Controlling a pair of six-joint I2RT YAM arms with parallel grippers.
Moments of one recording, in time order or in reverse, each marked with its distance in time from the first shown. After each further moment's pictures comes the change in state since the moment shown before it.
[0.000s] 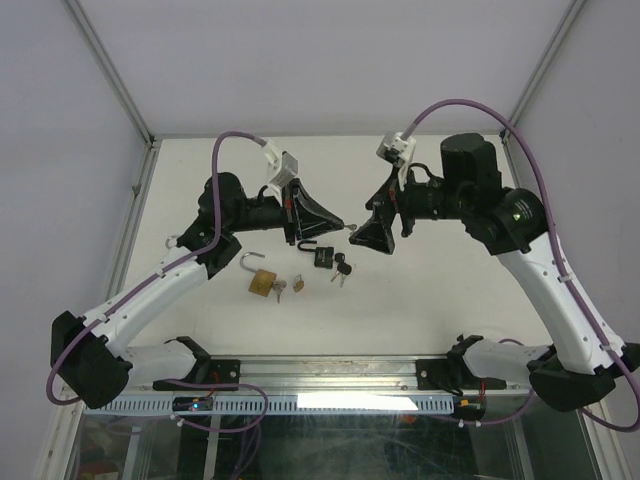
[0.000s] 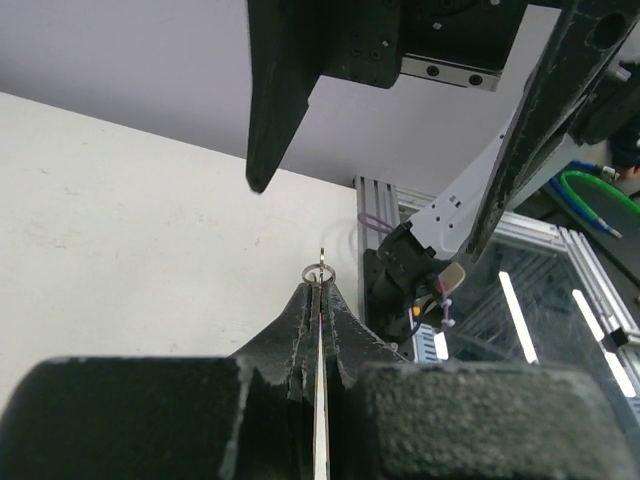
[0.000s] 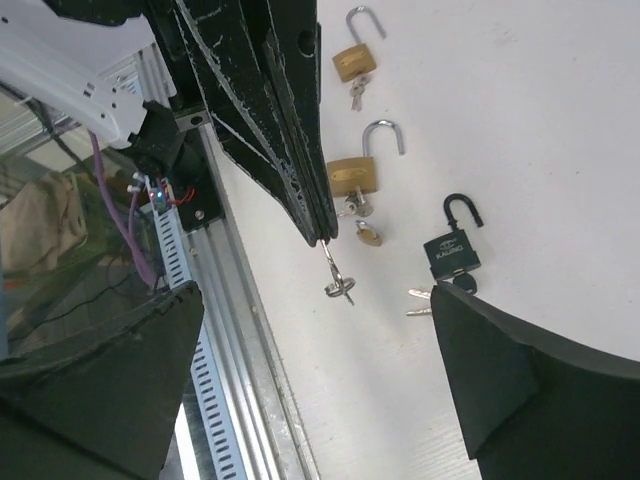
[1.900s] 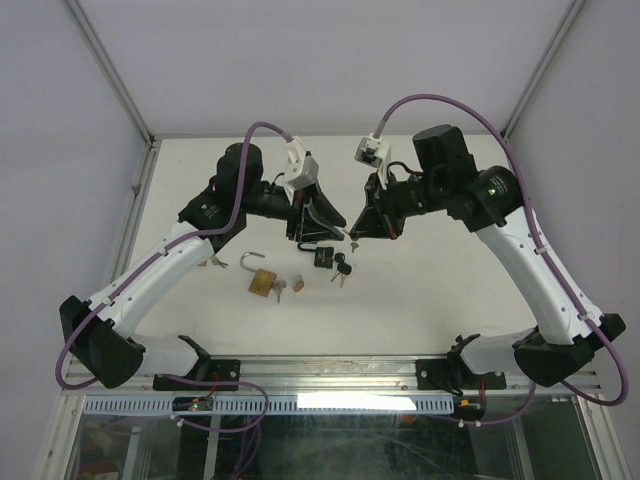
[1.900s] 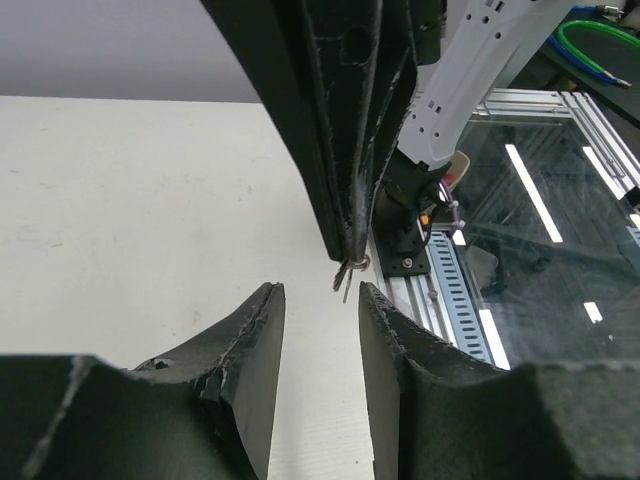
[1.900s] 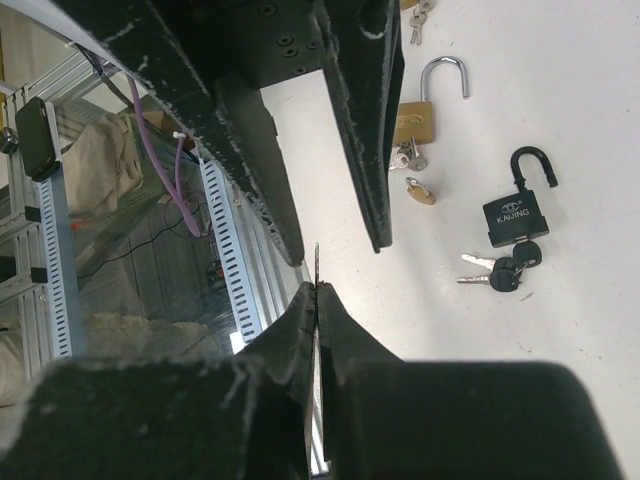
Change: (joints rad) left arm 0.013 0.122 0.255 -0.450 0.188 0.407; right arm 0.008 0.115 0.076 -0.145 -0.088 -0.032
